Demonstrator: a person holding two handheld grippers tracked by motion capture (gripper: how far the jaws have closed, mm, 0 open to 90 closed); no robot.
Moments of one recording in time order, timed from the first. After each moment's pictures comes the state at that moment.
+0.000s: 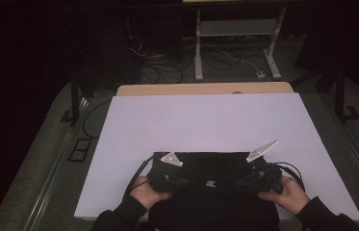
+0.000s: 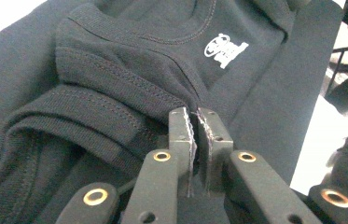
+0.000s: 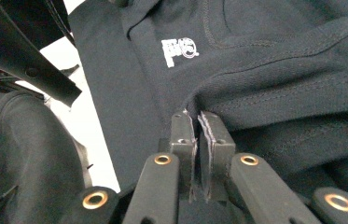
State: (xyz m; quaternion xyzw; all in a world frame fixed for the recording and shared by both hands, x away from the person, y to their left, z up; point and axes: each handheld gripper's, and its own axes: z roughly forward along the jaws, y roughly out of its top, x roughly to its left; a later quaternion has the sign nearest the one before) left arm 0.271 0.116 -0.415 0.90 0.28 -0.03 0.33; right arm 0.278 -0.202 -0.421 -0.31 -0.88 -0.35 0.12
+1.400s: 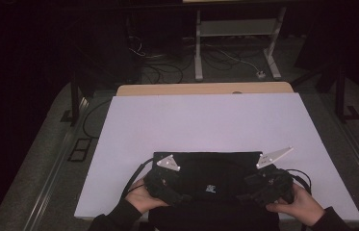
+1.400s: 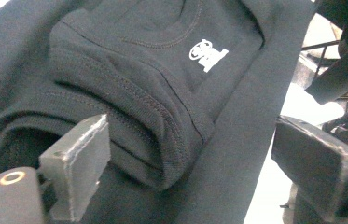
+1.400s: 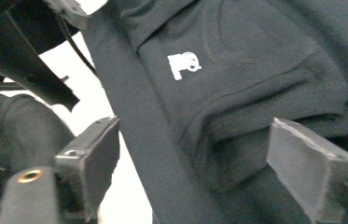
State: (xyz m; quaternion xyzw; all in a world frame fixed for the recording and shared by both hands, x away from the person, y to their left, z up) left arm 0.260 0.125 -0.408 0.90 0.27 -0.05 0.35; right arm 0.248 -0.213 -0.402 -0.32 -0.87 -0.37 0.08
